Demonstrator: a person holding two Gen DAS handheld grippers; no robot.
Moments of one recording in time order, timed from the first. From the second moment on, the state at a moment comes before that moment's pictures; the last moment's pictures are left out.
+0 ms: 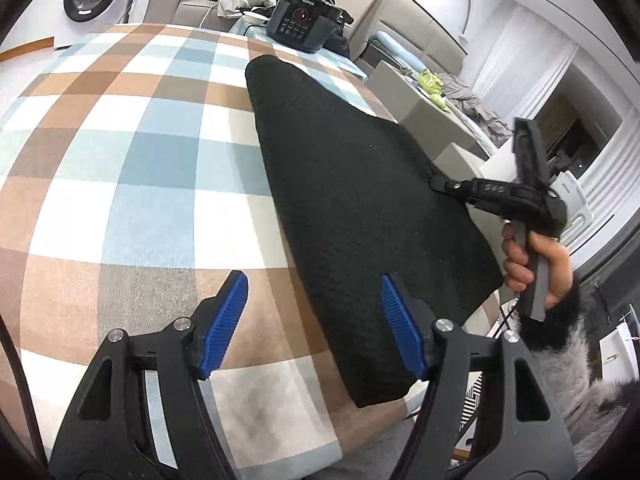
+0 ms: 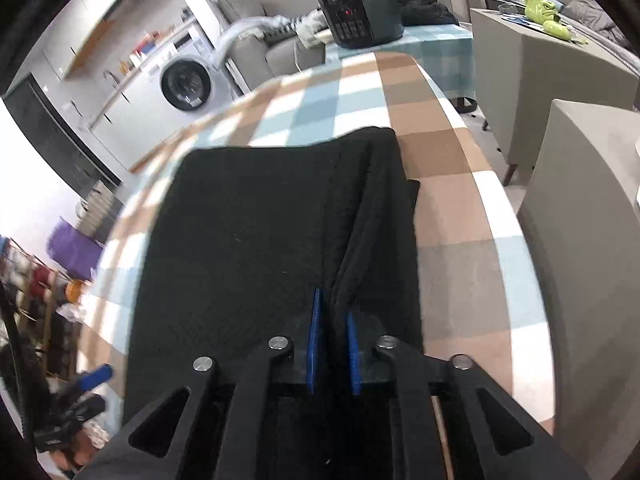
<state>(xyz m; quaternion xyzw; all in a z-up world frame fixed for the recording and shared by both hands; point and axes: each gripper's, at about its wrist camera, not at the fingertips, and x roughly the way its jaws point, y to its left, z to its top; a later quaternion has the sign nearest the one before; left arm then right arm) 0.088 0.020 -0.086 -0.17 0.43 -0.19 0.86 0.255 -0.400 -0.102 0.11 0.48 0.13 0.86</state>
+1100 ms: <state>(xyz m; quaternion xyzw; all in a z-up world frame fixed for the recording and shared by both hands) 0.134 -0.041 -0.102 -0.13 0.45 -0.15 0.87 0.167 -0.416 -0.130 0.16 0.45 0.13 0.87</state>
